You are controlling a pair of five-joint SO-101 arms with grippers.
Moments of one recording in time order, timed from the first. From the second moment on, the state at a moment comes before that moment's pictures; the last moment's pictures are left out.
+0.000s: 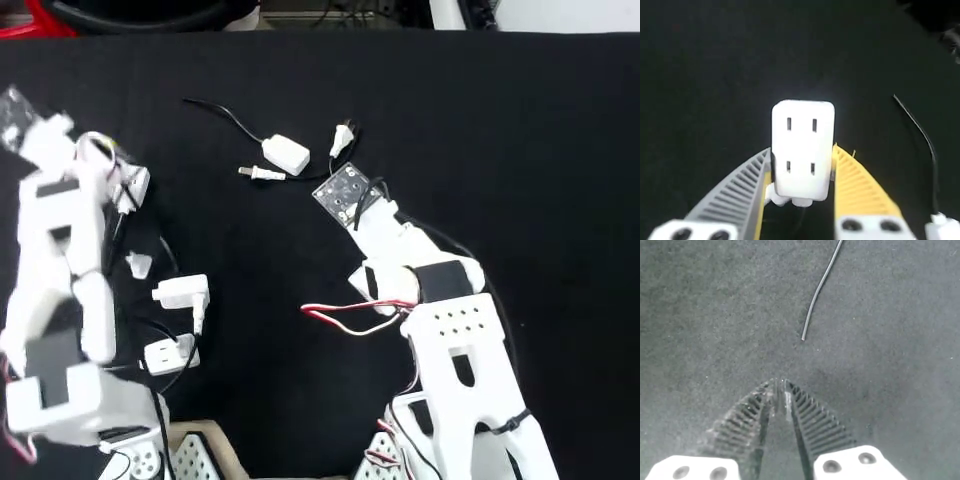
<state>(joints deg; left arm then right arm) -21.0 1.6 17.1 36.4 29.3 -11.4 -44.0 53.9 62.4 31.2</state>
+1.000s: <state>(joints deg) 9.9 -14.8 -5.8 87.8 -13.8 -6.5 -43.9 53.6 64.1 33.2</state>
